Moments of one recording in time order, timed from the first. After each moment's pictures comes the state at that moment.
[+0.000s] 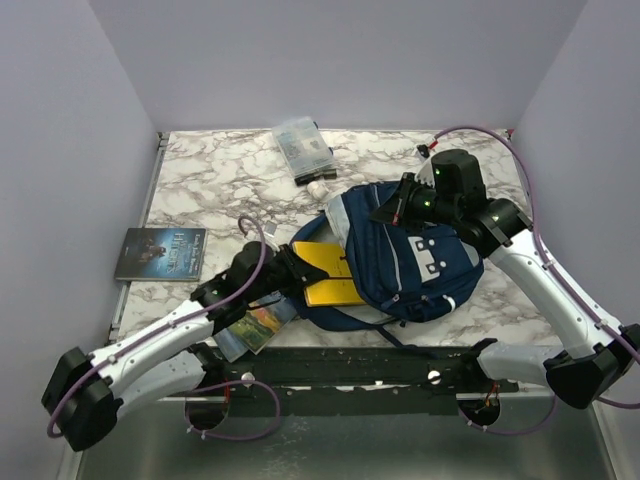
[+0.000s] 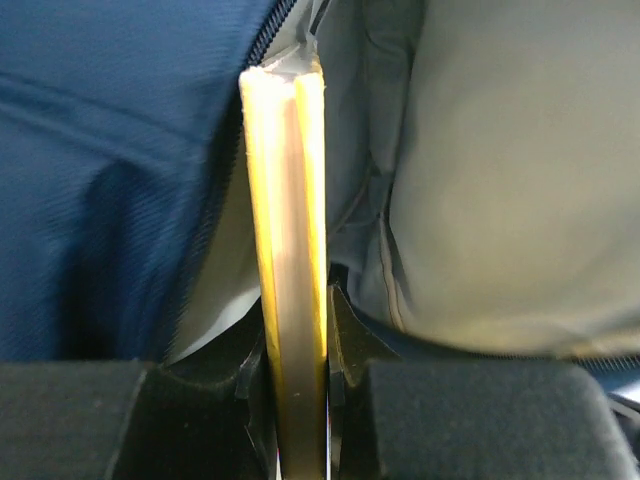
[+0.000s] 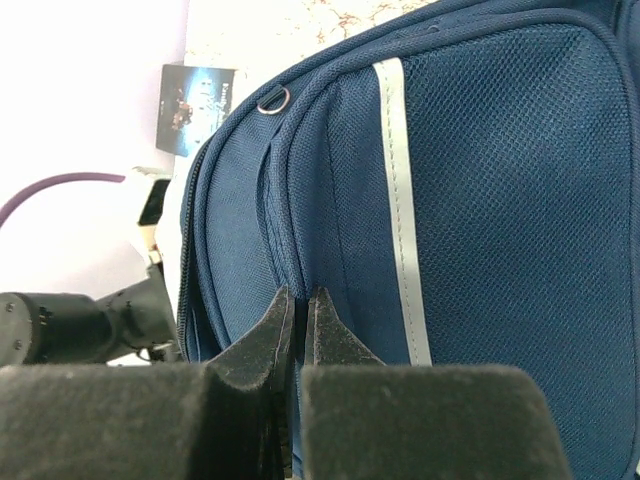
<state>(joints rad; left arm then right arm) -0.73 0.85 0.51 -0.07 0.18 -1.28 0.55 1.21 1.32 -0.67 -0.23 0.71</state>
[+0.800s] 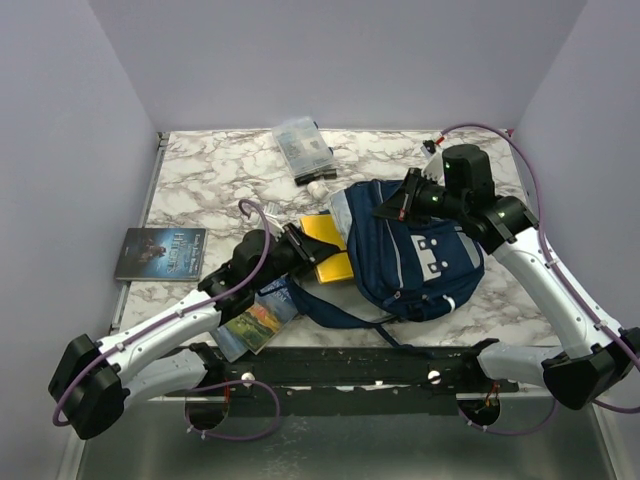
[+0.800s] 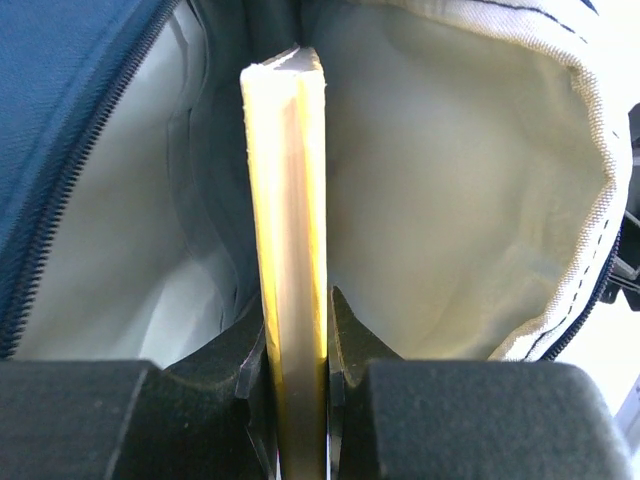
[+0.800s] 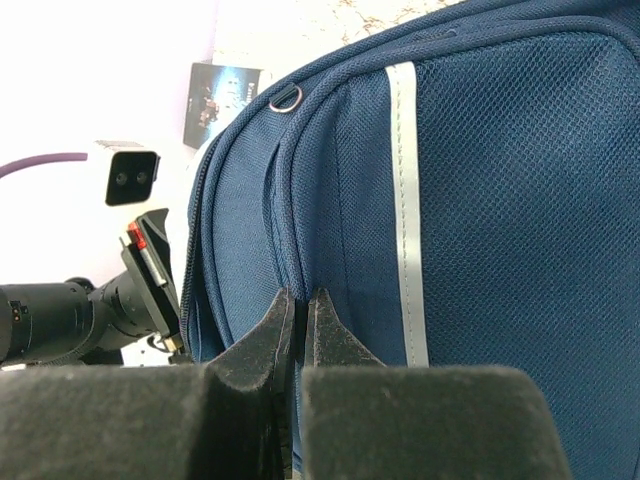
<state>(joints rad) -0.78 0.99 0.59 0.16 0.05 -1.28 0.48 1.21 1.32 -0.65 -0.35 0.71</state>
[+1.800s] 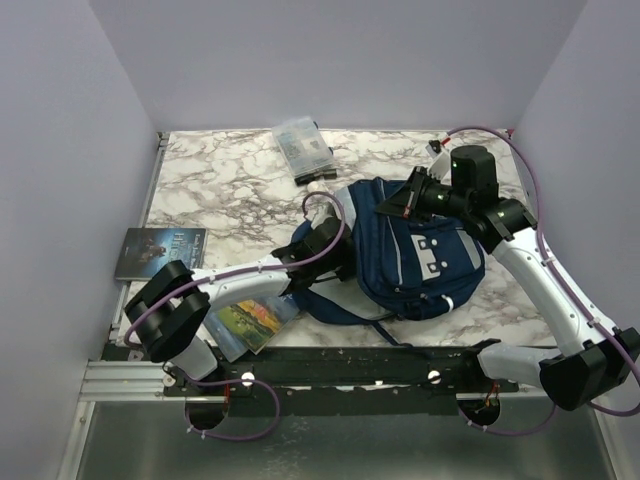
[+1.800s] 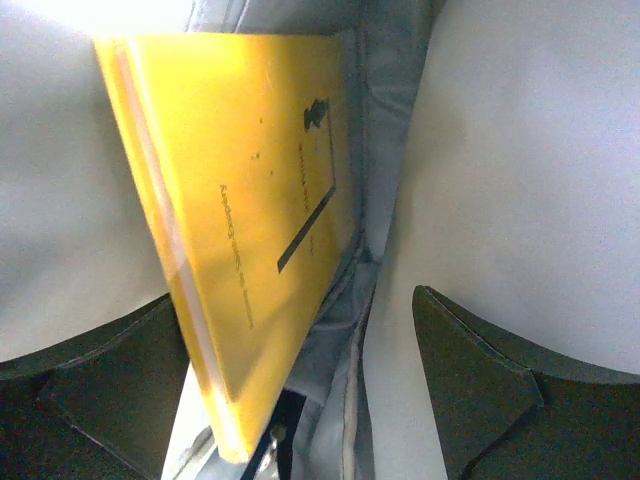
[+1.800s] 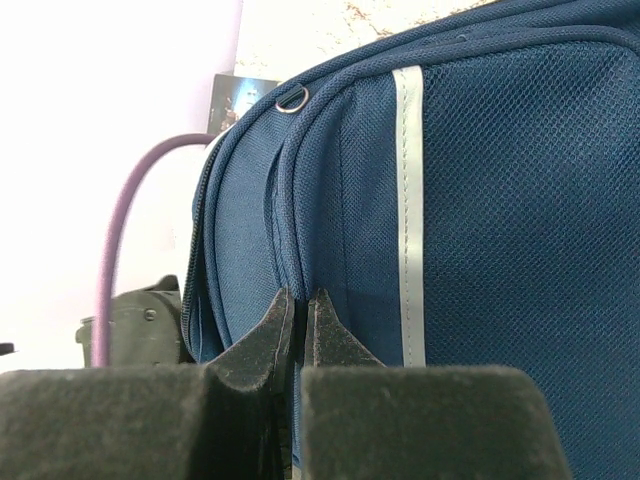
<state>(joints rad) -0.94 1.57 0.89 0.18 -0.08 -1.35 0.39 1.21 1.25 -0.54 -0.46 0.72</state>
